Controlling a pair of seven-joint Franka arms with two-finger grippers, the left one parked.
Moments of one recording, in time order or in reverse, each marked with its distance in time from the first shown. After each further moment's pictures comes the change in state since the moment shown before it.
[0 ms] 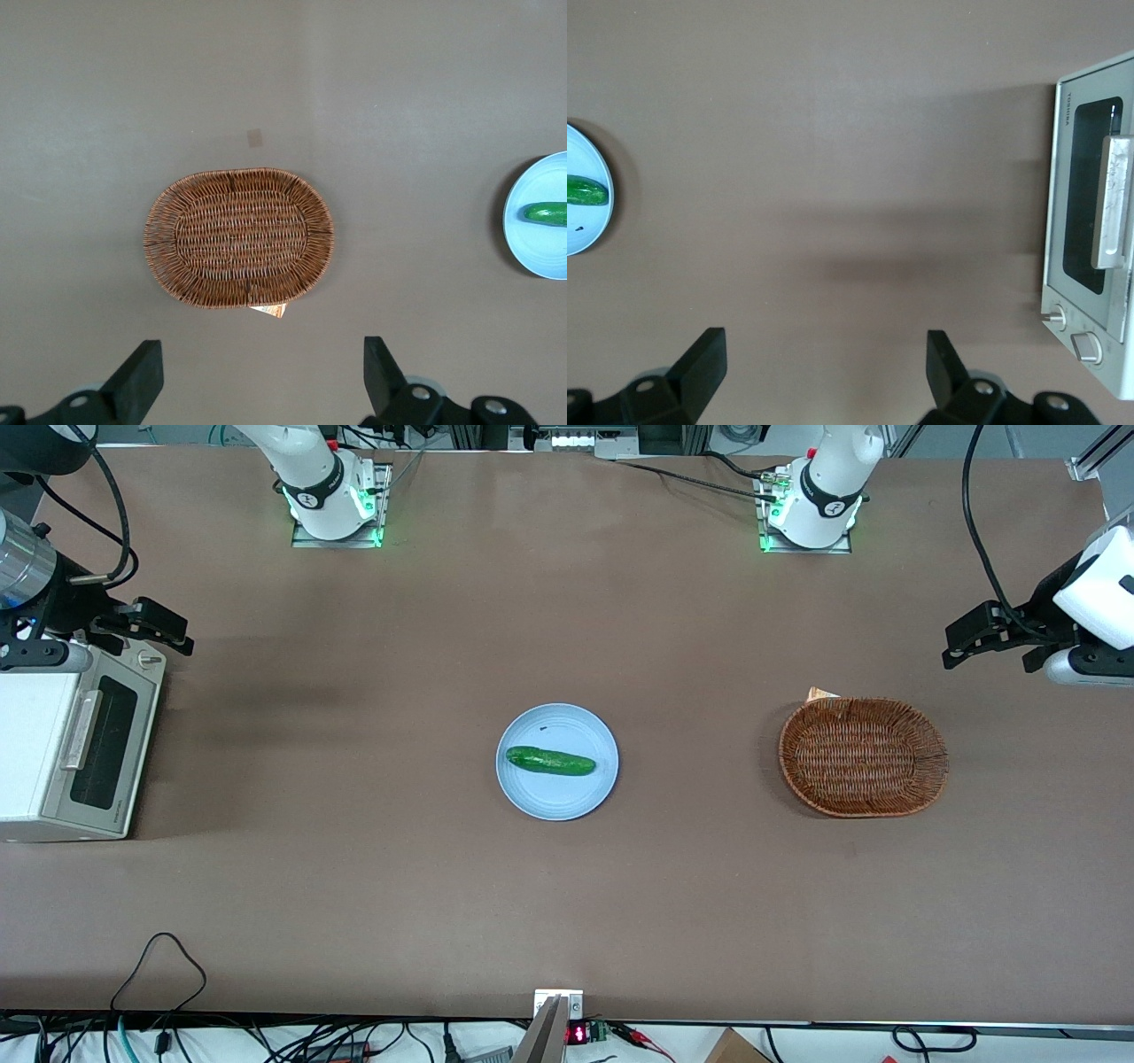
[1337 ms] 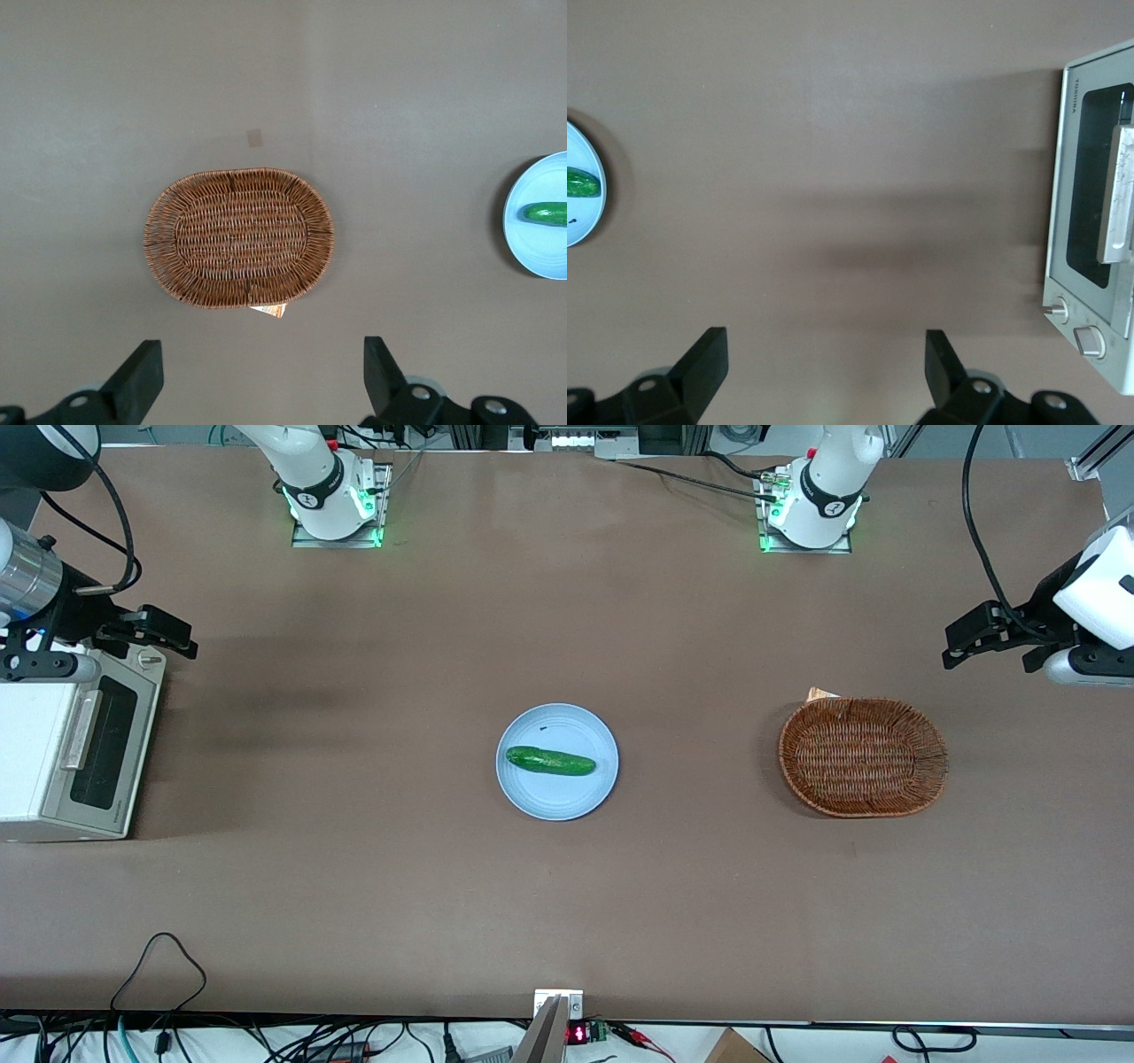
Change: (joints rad) arm -0.001 0.031 -0.002 0.017 0.000 -0.025 0.000
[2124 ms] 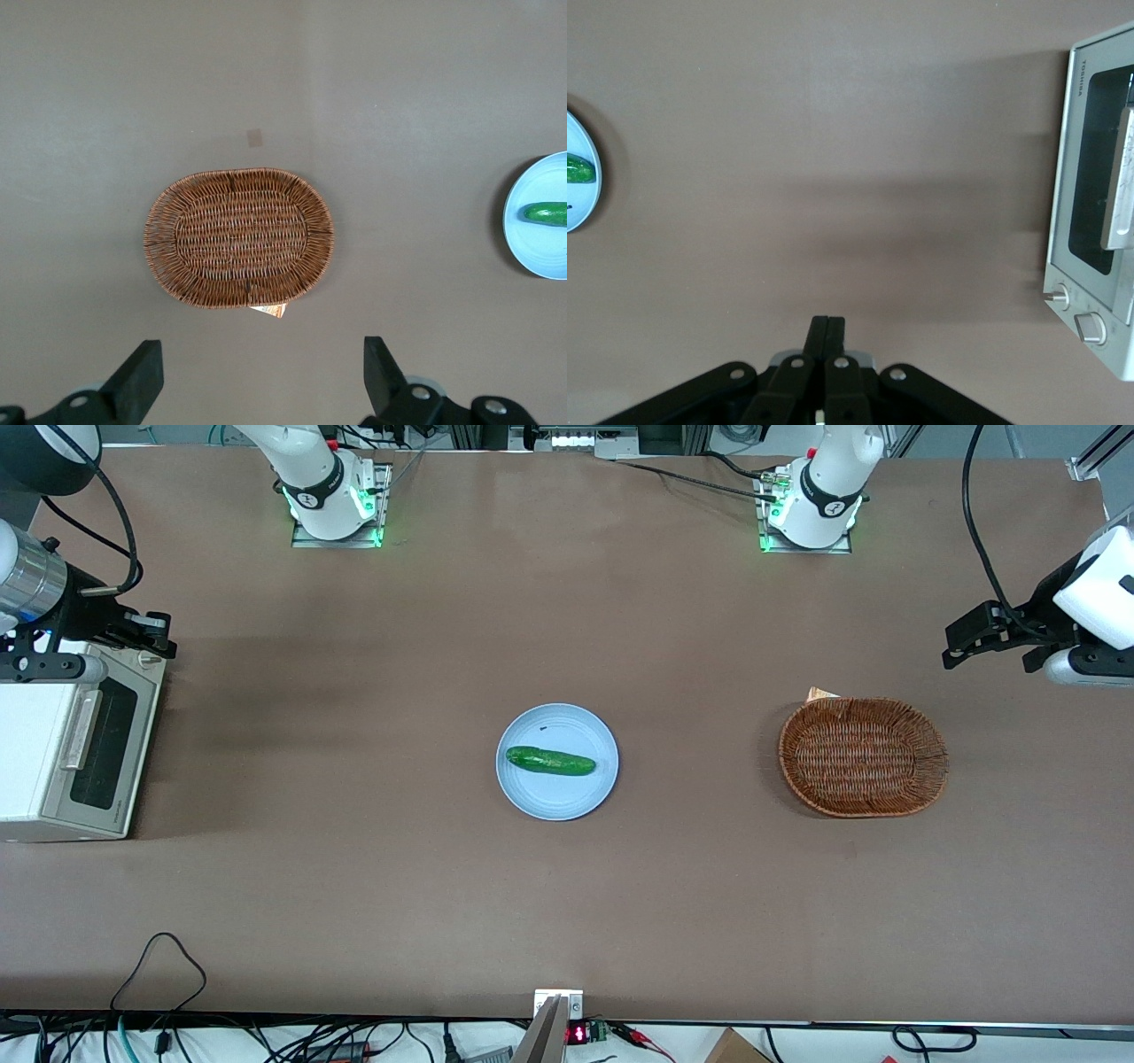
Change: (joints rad) arm 0.000 0.004 0.000 0.009 0.000 -0.044 0.000
